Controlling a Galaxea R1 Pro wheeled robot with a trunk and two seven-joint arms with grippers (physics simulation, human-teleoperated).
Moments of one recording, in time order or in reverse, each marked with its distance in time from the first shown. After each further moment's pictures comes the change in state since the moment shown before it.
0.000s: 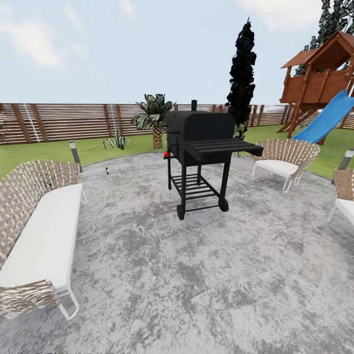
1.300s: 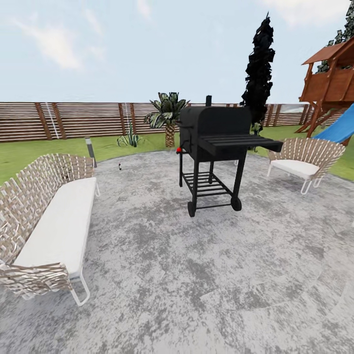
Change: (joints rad) left arm 0.000 0.002 0.007 0.001 0.006 -0.002 0.001; right arm 0.000 0.000 0.001 -0.001 0.041 0.000 0.003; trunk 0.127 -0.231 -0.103
